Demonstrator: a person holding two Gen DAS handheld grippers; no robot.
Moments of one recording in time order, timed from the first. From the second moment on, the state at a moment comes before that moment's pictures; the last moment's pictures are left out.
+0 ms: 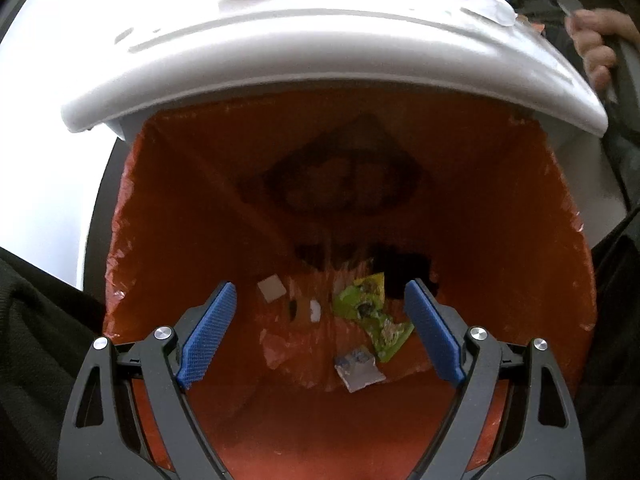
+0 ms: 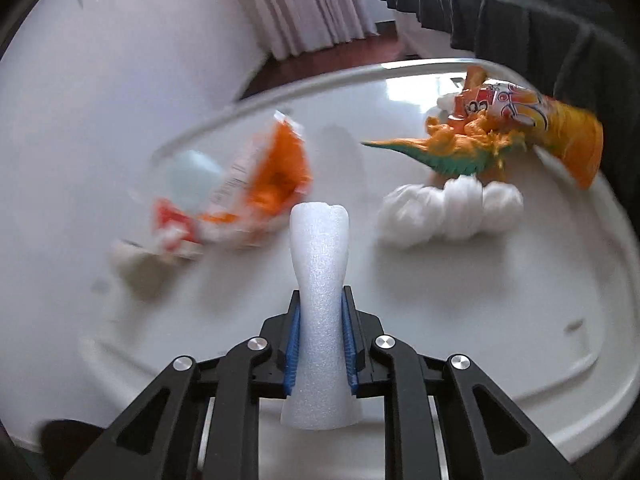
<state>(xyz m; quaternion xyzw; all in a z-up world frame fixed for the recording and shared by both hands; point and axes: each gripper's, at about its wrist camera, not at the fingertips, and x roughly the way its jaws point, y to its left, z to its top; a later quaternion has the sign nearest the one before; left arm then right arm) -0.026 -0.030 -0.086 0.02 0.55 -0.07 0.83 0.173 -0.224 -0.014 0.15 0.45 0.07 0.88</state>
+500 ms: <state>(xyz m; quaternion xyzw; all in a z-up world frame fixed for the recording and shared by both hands) 0.095 0.028 0.024 -0.17 0.48 0.00 0.86 0.120 -0.249 0.043 0.20 0.35 0.09 0.91</state>
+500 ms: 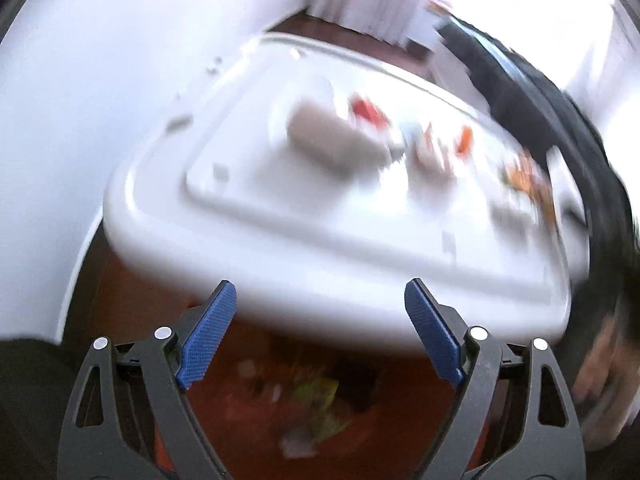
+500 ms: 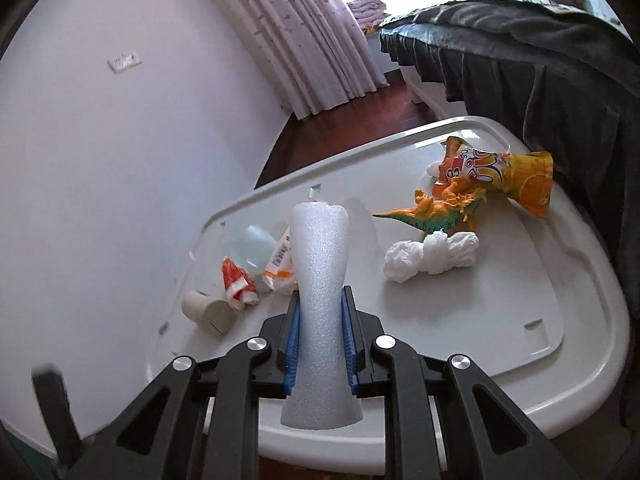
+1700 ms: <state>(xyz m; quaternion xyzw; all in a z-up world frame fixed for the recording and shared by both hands) 0.191 0.005 -0.012 -0.13 0.49 0.05 0.86 0.133 -0.246 0.040 0.22 0.37 0.11 0.90</state>
